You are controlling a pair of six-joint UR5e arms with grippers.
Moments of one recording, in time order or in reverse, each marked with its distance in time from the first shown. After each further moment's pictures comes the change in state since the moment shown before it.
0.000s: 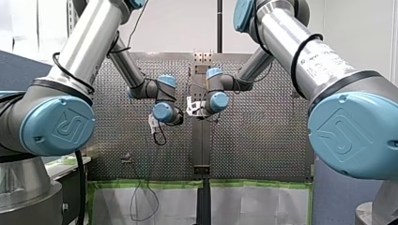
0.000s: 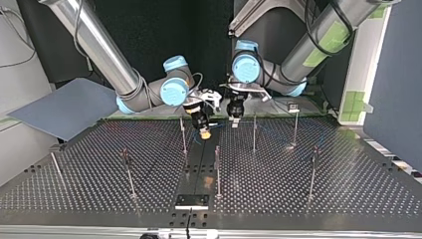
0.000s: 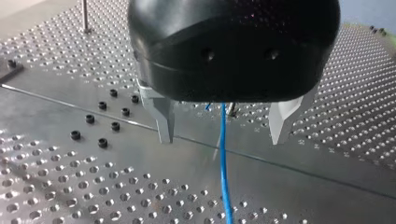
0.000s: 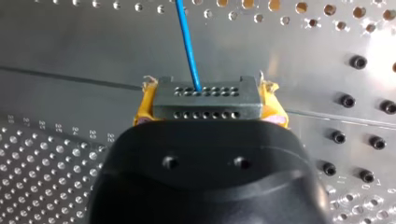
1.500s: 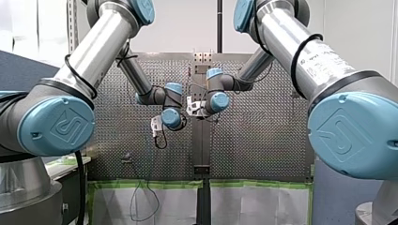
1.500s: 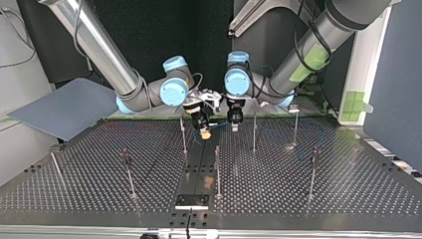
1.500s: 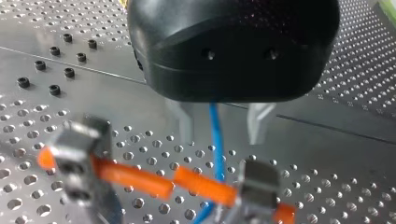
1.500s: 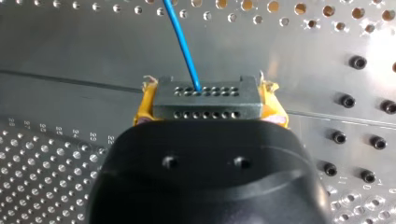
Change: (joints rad) left arm -0.014 -0.127 0.132 -0.055 -0.123 0.068; right arm -0.002 0.000 0.000 -0.002 -0.009 0.008
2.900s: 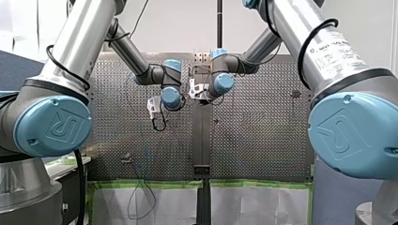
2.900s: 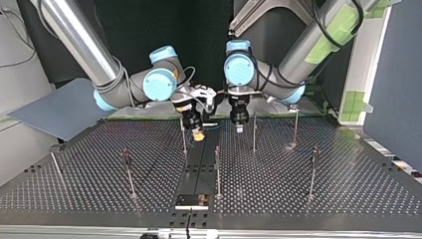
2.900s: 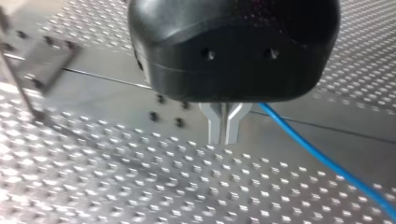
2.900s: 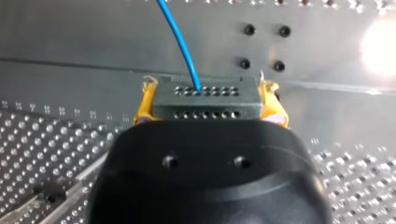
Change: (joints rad) left arm -0.036 0.218 -0.052 -0.088 -0.107 -0.040; right arm -0.006 -0.170 0.078 0.069 0.000 0.036
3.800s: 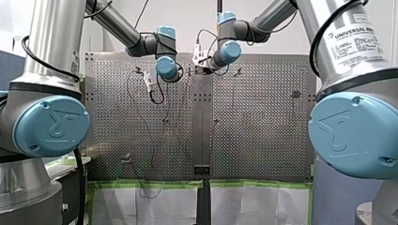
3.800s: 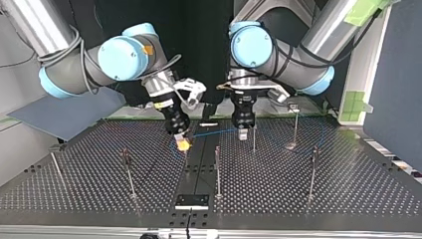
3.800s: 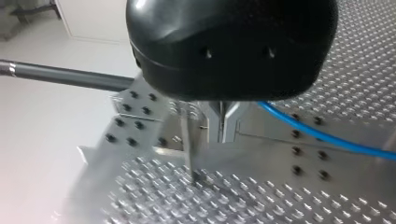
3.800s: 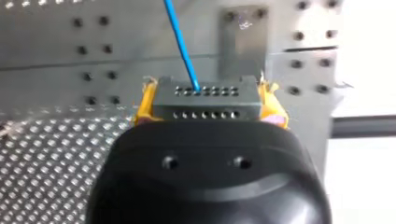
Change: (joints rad) left arm -0.021 0.244 0.000 -0.094 0.007 0.037; right arm -0.004 -0.245 0.048 0.027 0.000 0.070
